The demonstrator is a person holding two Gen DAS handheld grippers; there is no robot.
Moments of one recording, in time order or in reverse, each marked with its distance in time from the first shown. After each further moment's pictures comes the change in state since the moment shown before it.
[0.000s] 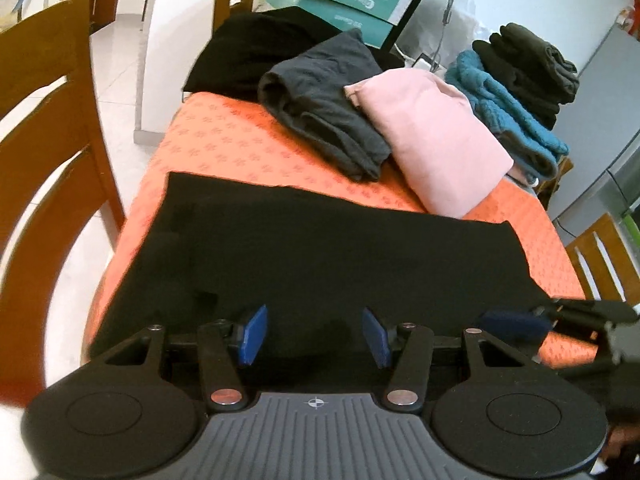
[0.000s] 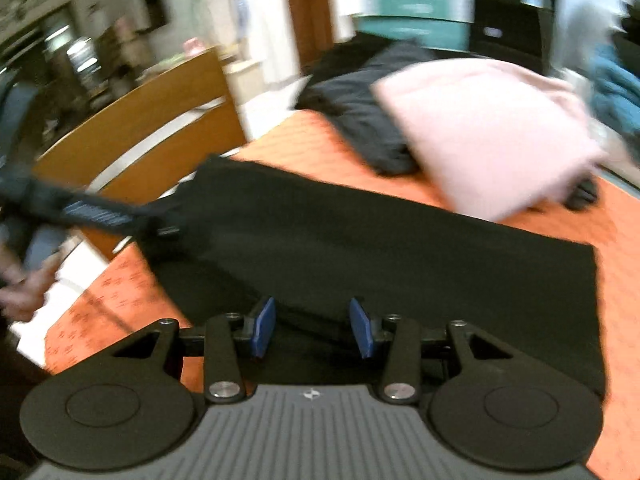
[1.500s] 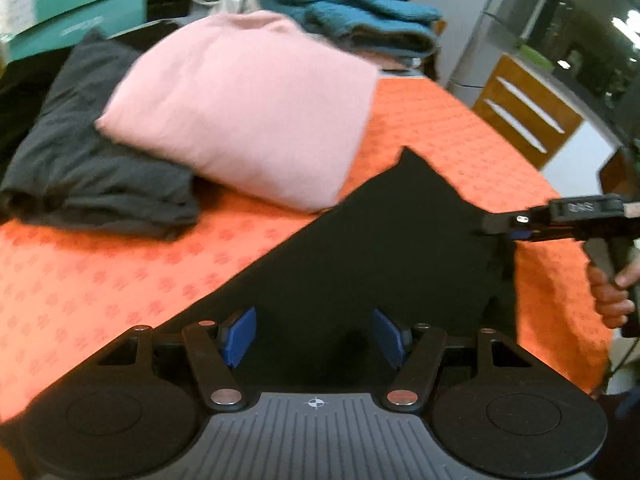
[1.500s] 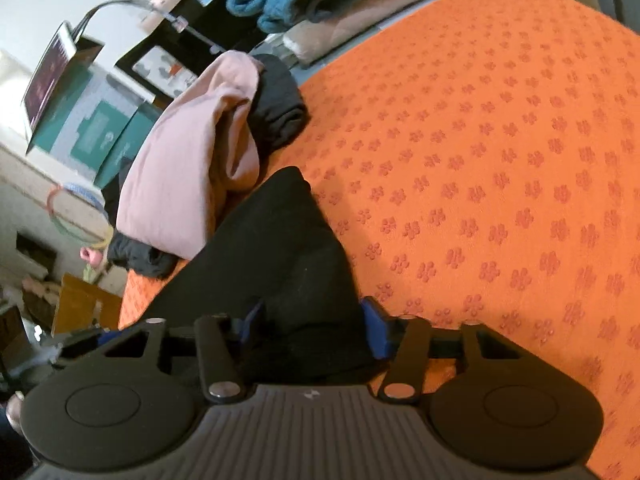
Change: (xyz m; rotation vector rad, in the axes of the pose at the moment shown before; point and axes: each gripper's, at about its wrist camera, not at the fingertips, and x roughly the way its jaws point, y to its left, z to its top) left arm 0.101 -0.113 0.066 0.569 0.203 -0.228; right arm -0.023 -0.198 -0.091 0.856 -0.172 -0.014
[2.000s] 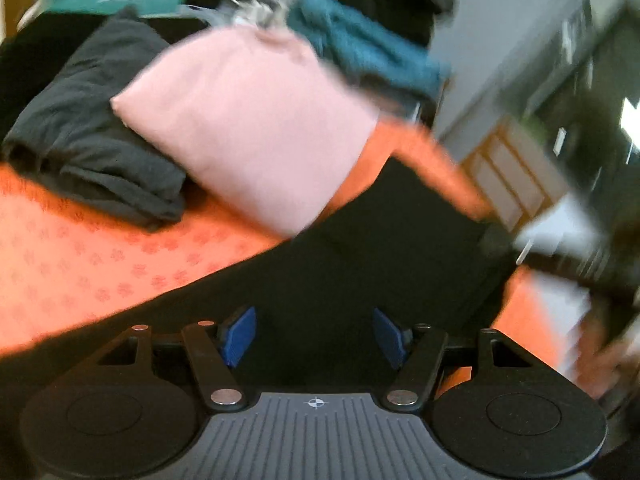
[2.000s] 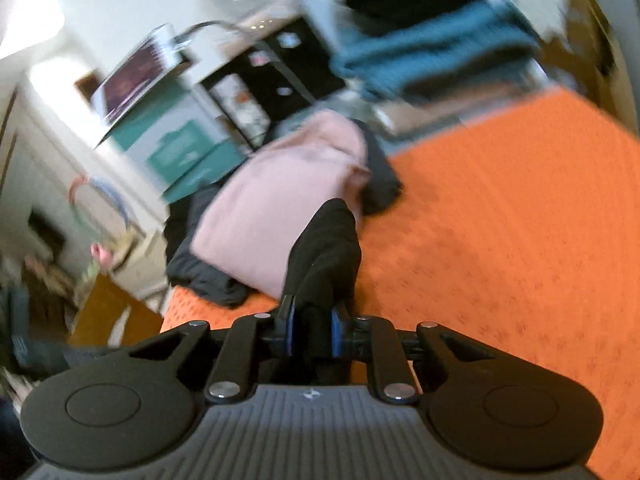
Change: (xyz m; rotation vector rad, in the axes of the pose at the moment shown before) left arm -0.044 0.024 0.002 -0.385 -0.129 -0.204; right arm -0.052 0.114 -0.004 -0.273 -0.153 0.013
